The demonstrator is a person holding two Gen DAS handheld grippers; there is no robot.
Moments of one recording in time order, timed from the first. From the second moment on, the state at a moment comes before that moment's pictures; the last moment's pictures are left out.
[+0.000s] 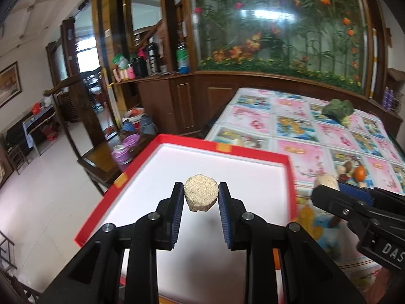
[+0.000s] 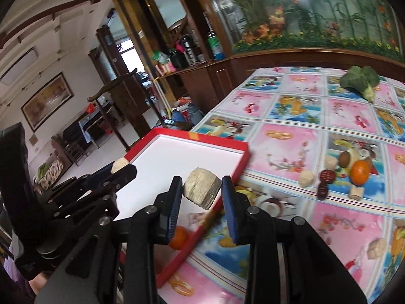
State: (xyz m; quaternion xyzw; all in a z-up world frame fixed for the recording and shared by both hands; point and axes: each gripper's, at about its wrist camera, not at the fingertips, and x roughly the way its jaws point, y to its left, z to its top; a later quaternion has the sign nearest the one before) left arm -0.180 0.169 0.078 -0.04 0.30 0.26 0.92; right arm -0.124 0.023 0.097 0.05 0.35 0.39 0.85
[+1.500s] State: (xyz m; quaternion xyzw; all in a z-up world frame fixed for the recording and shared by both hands) left arm -0.169 0.082 0.064 0.04 0.34 0.13 0.93; right arm -0.141 -0.106 0.079 0.01 0.36 0.28 0.89
